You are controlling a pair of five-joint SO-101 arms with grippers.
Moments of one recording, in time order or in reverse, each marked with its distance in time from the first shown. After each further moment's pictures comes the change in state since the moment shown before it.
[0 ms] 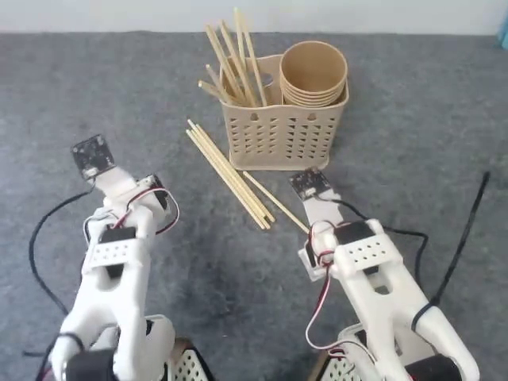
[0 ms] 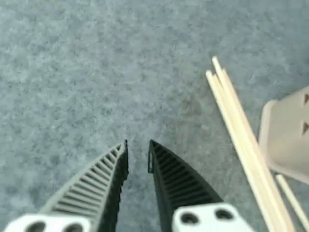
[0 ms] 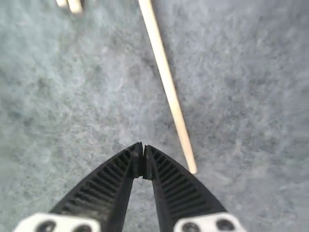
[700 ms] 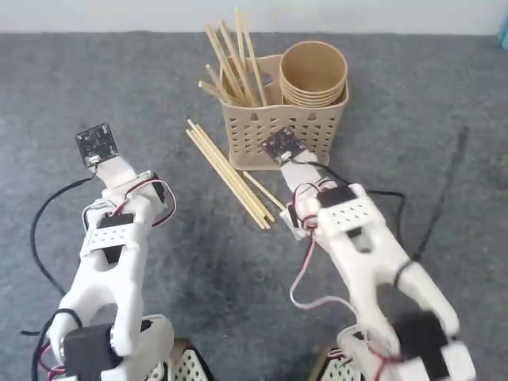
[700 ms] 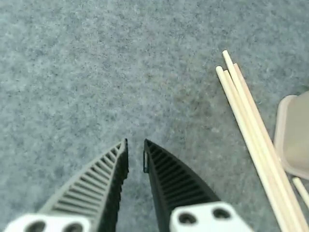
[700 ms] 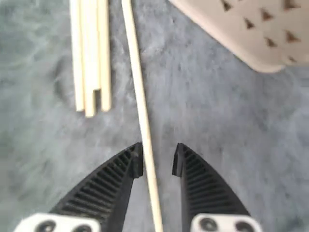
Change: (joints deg) left arm -1.1 7.2 -5.5 0.0 -2.5; right arm -2.0 15.9 -16.9 -9.8 7.8
